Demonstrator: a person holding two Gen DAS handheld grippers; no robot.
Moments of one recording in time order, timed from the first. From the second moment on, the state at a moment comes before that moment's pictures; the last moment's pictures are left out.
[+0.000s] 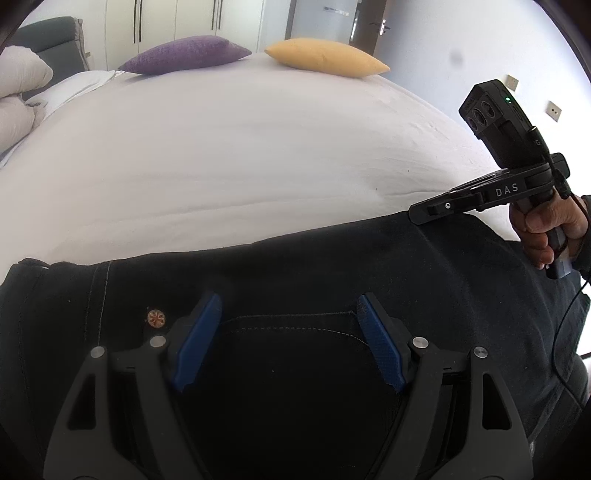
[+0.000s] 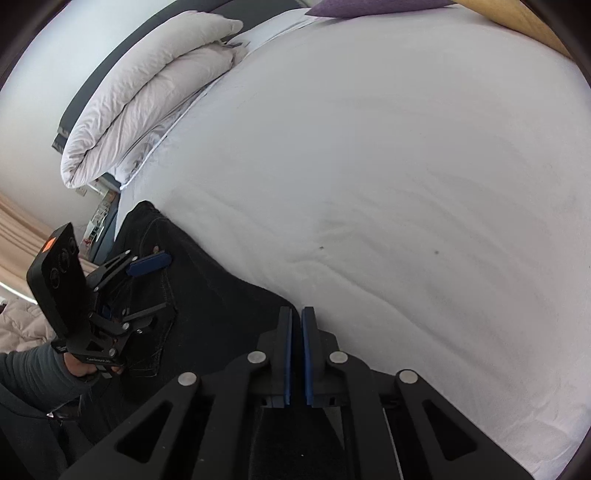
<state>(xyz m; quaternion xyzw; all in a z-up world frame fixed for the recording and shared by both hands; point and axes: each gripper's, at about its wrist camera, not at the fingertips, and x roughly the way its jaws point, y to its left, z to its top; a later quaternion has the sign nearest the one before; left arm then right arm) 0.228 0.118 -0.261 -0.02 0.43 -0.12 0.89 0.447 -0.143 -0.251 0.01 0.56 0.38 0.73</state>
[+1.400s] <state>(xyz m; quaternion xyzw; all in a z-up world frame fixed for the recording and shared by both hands) 0.115 -0.061 -0.255 0.06 0.46 -0.30 0.83 0.169 -0.458 -0.265 0.35 0.52 0.16 0.76</state>
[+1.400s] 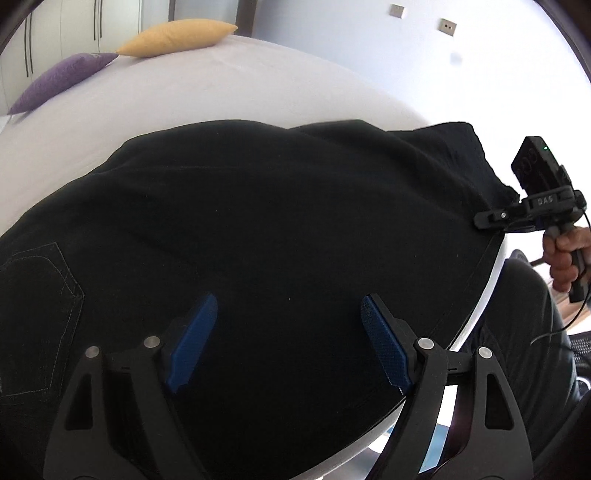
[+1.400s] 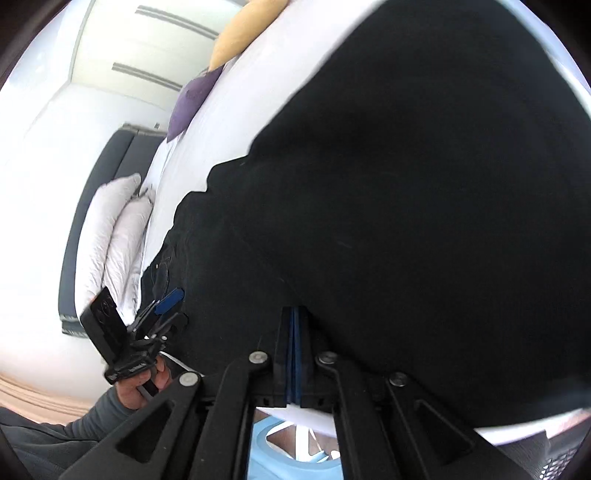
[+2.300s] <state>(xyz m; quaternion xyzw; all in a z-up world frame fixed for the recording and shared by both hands) 0.195 -0.120 -0.253 0.09 0.49 -0.22 0.84 0.226 -0.523 -0.225 0.39 0.39 0.06 0.83</state>
